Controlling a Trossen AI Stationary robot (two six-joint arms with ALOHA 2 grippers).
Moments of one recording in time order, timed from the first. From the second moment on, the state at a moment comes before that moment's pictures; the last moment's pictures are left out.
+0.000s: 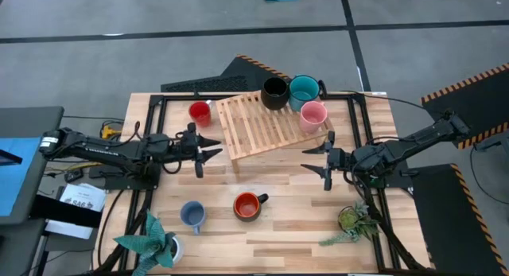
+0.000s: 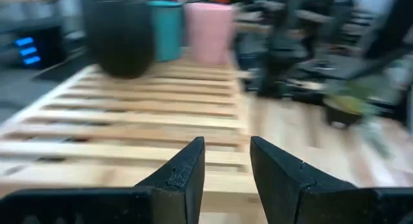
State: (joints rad) left arm -0.03 0.82 0.41 0.35 -0.35 -0.11; right arm 0.35 0.77 0.50 0.10 0.52 -0.03
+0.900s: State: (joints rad) left arm 0.78 1.30 0.94 -0.52 -0.01 -0.23; right arm 0.35 0.77 0.50 0.10 0.52 -0.03
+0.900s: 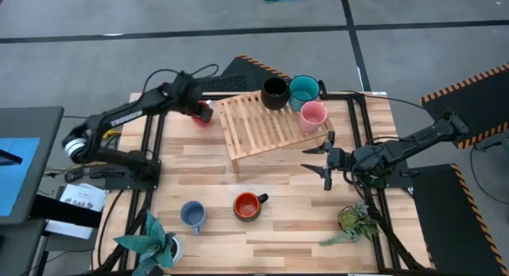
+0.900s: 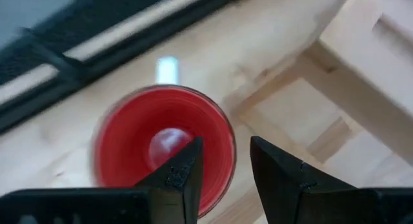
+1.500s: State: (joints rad) left arm 0.78 1.45 0.95 -0.56 -0.07 -0.18; right arm 0.35 0.77 0.50 0.08 0.52 -0.03
